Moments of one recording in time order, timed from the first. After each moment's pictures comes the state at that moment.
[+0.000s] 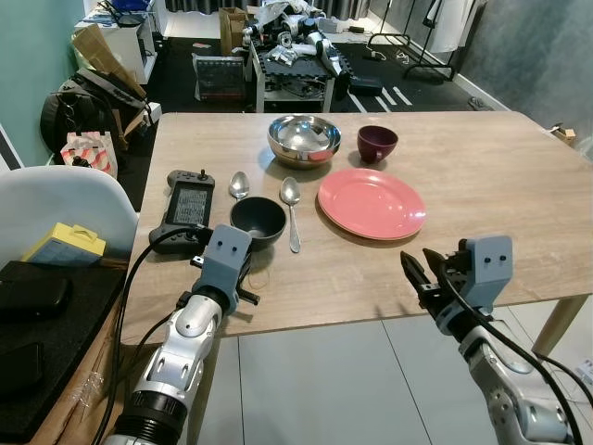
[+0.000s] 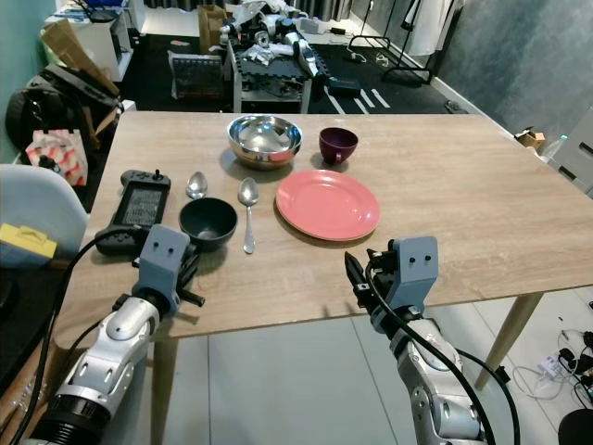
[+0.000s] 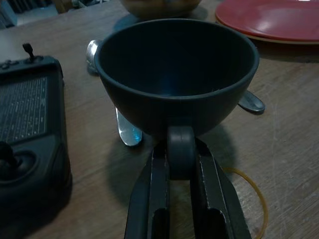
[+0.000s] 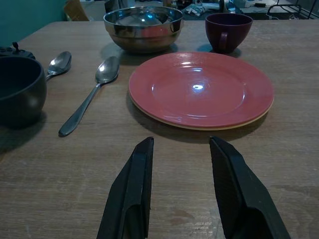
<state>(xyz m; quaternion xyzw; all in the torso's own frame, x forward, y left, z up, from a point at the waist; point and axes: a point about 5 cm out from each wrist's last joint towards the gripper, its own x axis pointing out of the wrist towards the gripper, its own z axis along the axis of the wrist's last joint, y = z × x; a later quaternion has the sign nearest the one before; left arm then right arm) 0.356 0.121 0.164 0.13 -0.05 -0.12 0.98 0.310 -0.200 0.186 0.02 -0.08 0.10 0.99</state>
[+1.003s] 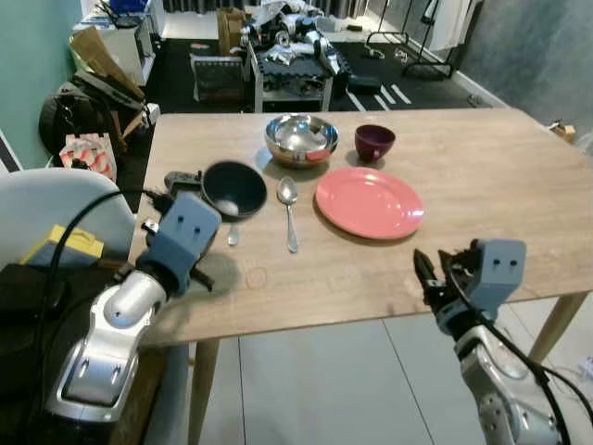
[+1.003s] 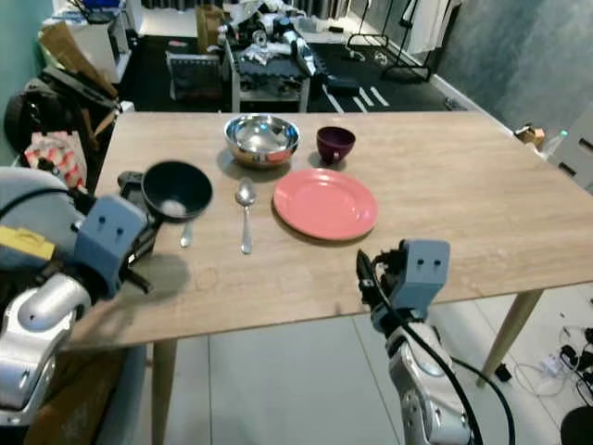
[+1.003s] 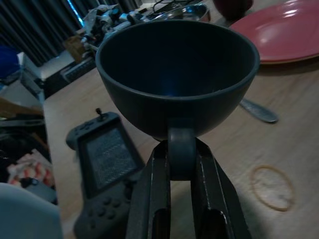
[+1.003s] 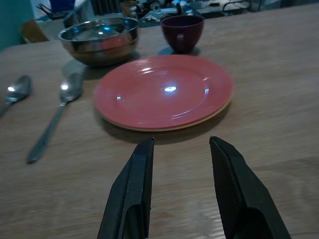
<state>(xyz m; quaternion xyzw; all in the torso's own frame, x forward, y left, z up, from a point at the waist) 0.309 0.161 0.234 0.23 -0.10 -0.14 0.96 0.306 -0.197 0.185 0.07 -0.09 0.02 0.99</state>
